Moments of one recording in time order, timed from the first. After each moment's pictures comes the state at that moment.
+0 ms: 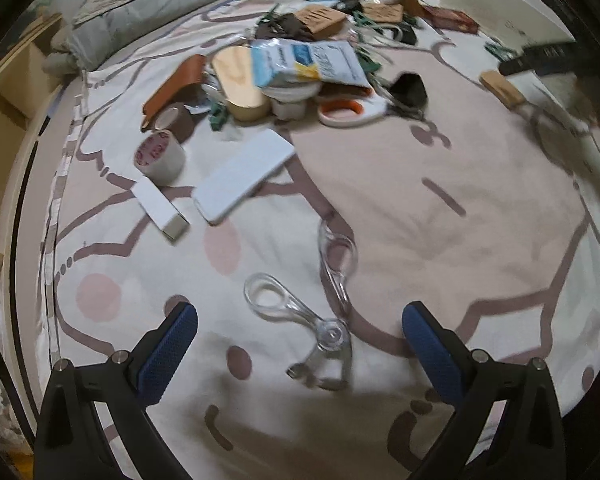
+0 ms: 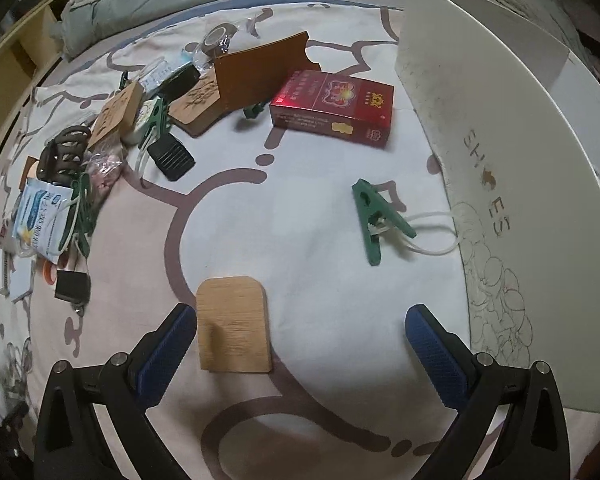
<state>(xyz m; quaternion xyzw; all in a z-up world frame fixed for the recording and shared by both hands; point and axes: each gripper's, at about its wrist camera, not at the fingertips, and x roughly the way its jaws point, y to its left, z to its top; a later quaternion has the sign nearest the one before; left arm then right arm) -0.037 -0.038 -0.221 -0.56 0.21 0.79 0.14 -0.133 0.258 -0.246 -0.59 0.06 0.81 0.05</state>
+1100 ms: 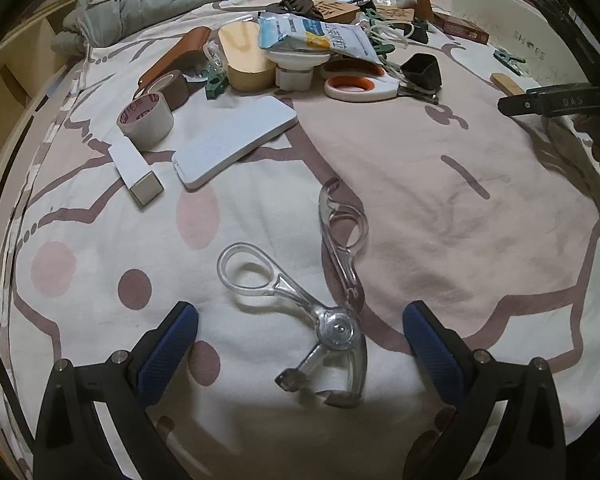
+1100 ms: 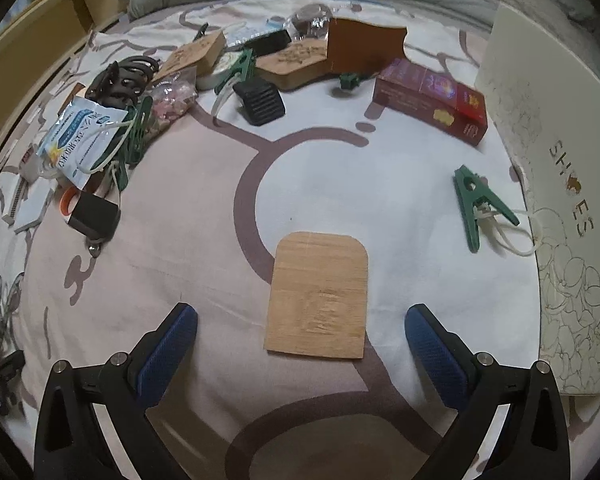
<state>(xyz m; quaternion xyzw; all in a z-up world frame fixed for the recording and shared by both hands) -0.028 -0.052 -0.259 -0.54 0.15 0.82 0.15 -0.110 0.215 -0.263 -0.57 0.00 0.82 -0.04</state>
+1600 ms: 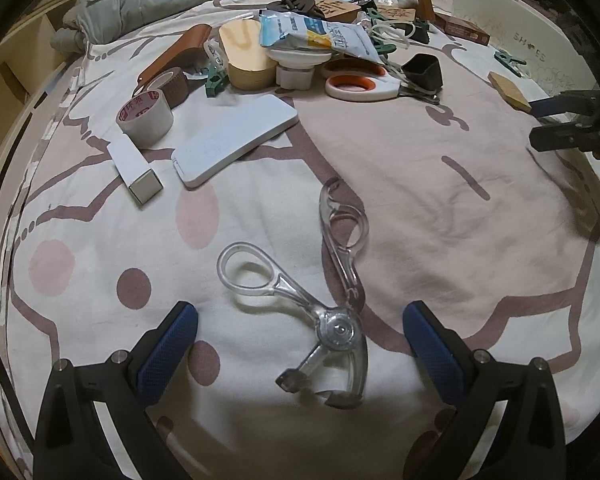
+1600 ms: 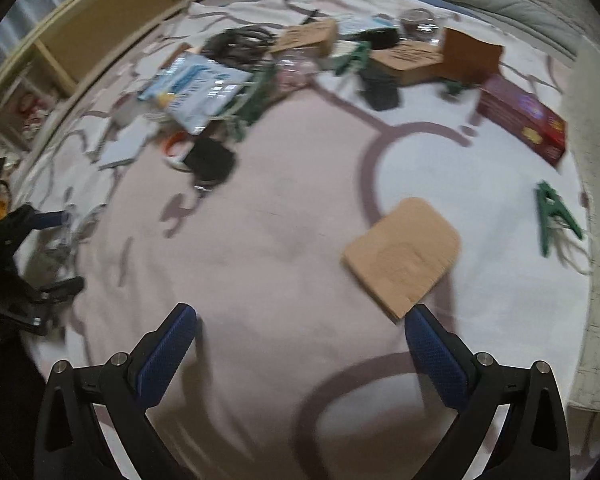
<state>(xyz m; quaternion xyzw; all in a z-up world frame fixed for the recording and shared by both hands) -0.033 -0.052 -0.259 -0.54 0.15 0.81 0.15 -0.088 0.193 -0.252 -0.56 -0.01 0.80 -0.20</state>
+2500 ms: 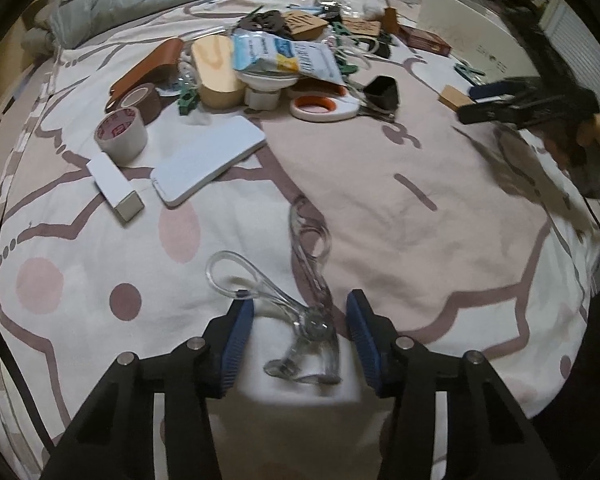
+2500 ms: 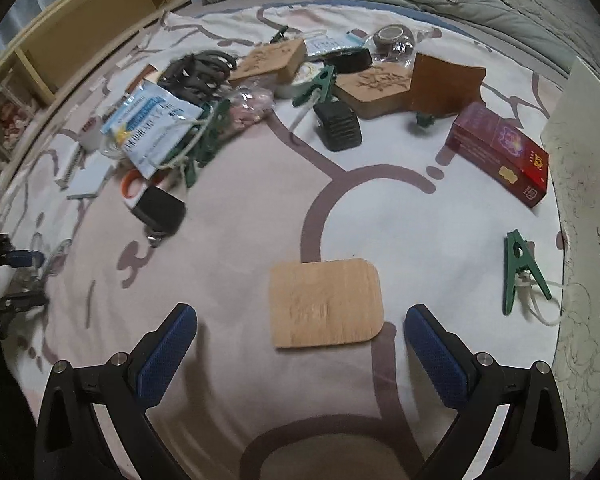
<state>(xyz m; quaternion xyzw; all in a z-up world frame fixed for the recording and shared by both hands) -0.032 -0.055 -0.233 -0.55 0.12 0.79 0.22 -0.120 0.207 -0.252 -0.56 -0.04 0.81 -0.15</state>
